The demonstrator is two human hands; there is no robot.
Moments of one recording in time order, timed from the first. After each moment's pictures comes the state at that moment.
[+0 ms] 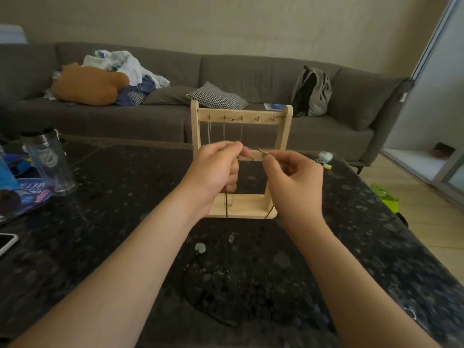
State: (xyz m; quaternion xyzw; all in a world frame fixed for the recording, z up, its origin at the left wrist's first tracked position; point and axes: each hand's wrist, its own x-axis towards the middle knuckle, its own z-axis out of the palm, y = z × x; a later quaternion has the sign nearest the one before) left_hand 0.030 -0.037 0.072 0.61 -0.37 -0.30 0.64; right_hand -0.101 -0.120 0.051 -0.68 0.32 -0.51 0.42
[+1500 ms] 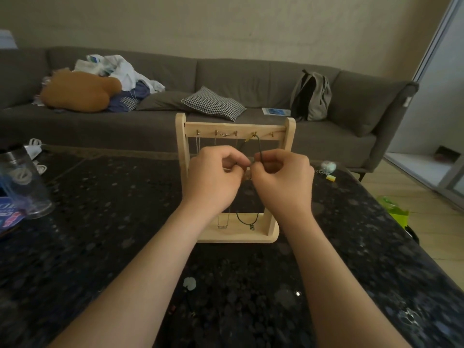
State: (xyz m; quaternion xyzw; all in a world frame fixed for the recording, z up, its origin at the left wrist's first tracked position) left_hand 0.066 -0.106 0.055 0.70 -0.45 -0.04 0.55; right_hand -0.051 -0.187 0.057 -0.74 0.34 -0.48 0.31
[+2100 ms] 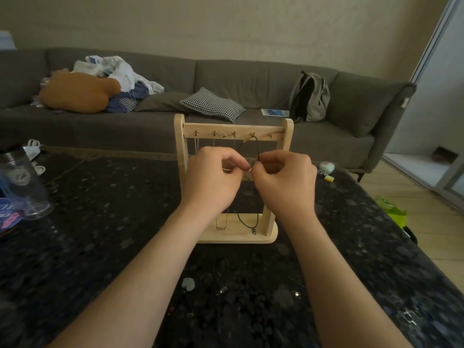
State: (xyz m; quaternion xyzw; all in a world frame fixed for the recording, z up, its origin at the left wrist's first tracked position) left_hand 0.063 -0.102 0.058 0.72 -0.47 0.02 0.51; right_hand -0.055 -0.191 0.057 -0.75 0.36 -0.47 0.31
